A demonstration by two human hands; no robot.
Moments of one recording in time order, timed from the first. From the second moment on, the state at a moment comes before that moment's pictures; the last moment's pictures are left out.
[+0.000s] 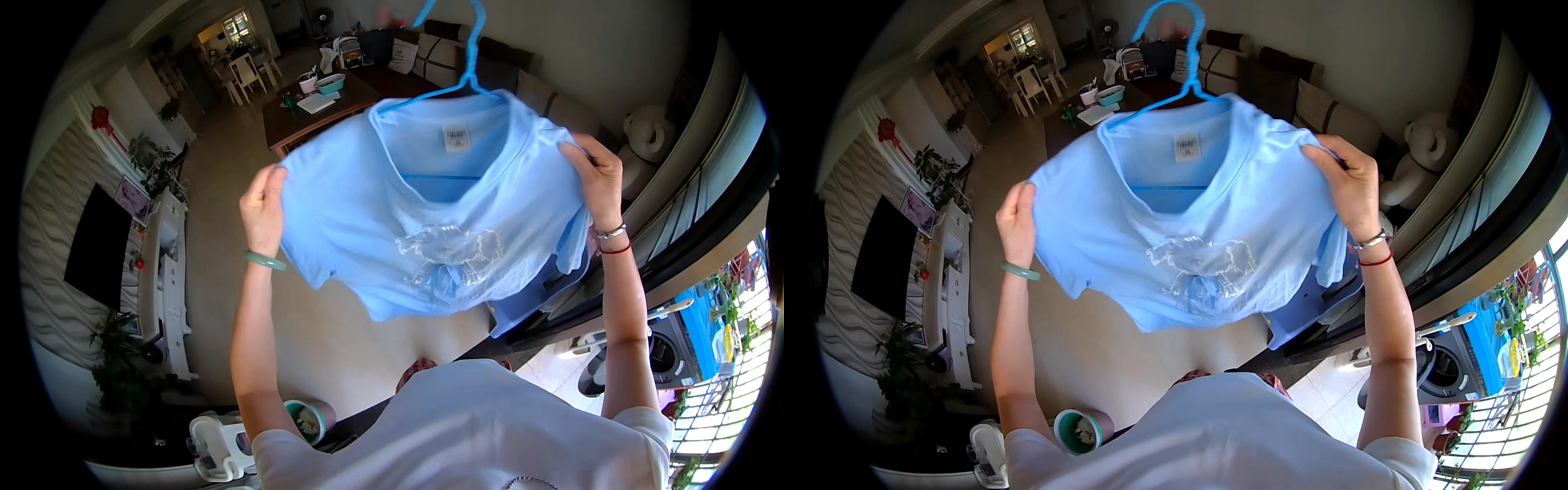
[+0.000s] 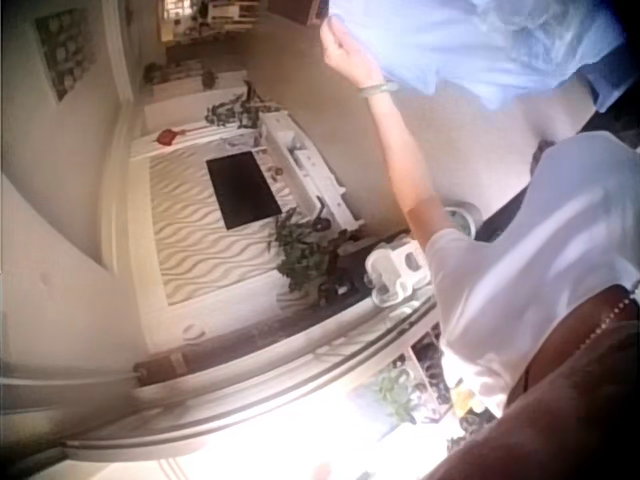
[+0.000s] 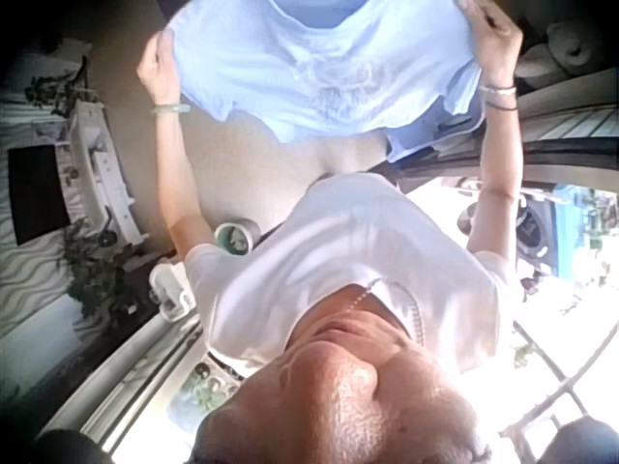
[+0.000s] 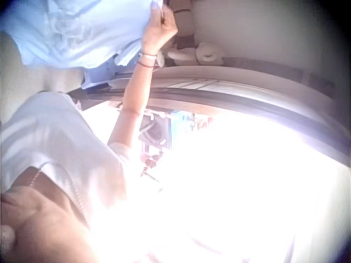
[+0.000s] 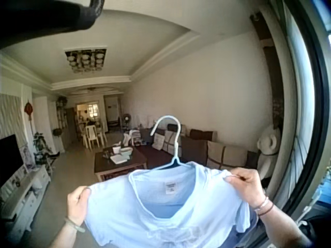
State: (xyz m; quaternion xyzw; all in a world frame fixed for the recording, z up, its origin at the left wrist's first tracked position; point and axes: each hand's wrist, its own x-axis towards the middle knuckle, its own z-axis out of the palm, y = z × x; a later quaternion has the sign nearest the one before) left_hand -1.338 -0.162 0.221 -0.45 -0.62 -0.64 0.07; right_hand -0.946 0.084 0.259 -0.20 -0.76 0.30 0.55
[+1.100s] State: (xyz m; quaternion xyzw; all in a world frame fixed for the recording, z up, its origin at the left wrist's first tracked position) left_hand -1.283 -0.111 0.276 -0.63 -0.60 -0.48 0.03; right_hand -0.930 0.089 0.216 -0.18 -0.74 0.37 0.53
